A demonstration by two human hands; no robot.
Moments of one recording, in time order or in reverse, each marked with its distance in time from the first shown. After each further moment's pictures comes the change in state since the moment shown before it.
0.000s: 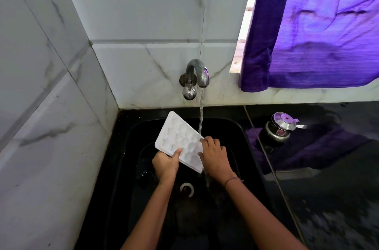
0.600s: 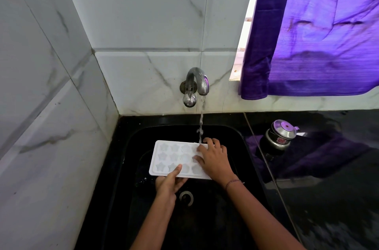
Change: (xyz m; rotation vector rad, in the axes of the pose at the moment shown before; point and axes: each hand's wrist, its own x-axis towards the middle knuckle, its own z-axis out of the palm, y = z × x) left_hand -0.019 -0.011 -0.009 -0.603 -0.178 -0.481; right_hand 0.011 0.004 -0.011 -0.021 0.005 -0.055
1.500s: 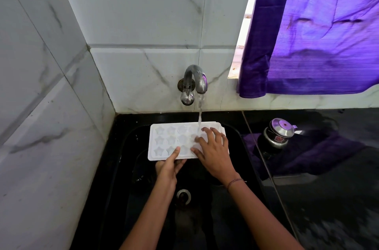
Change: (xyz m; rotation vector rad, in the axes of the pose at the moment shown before) left_hand 0.011 0.016 0.030 -0.179 -0.072 0.102; right_hand -0.001 0.002 -0.014 -0.024 0.217 -0.037
